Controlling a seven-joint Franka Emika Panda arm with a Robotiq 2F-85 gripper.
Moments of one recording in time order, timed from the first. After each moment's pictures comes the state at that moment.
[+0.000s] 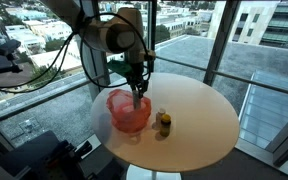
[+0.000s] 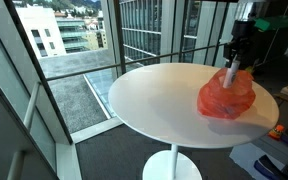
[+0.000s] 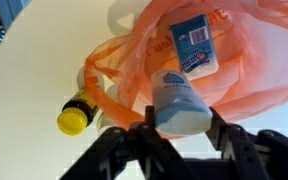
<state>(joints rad) -0.02 0.09 -0.03 -2.28 -0.08 2.39 0.17</state>
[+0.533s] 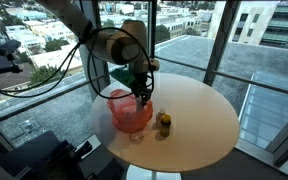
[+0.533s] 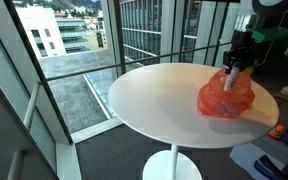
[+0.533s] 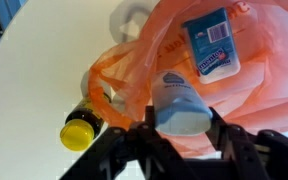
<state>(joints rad) -0.02 0.16 -0.06 -2.29 -0.08 2.47 0.18</state>
